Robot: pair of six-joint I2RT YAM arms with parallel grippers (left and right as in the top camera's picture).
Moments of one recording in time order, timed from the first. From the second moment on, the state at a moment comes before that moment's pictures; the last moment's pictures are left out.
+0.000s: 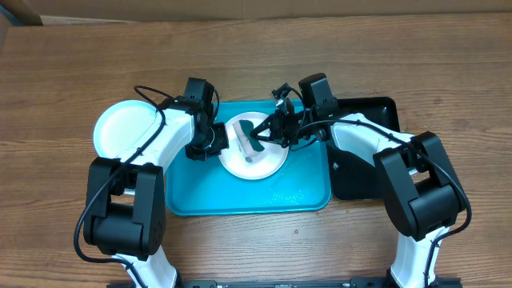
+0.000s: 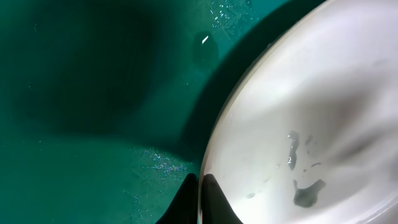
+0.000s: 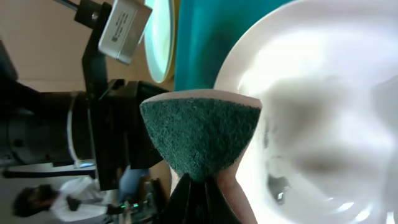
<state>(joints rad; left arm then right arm) -0.20 1.89 1.22 -0.78 0.16 -0.40 0.41 2.04 1.20 -0.06 -0.99 0.62</state>
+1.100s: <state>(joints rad) -0.20 1.89 1.22 -0.78 0.16 -0.40 0.47 2.09 1.11 0.05 -0.91 0.67</state>
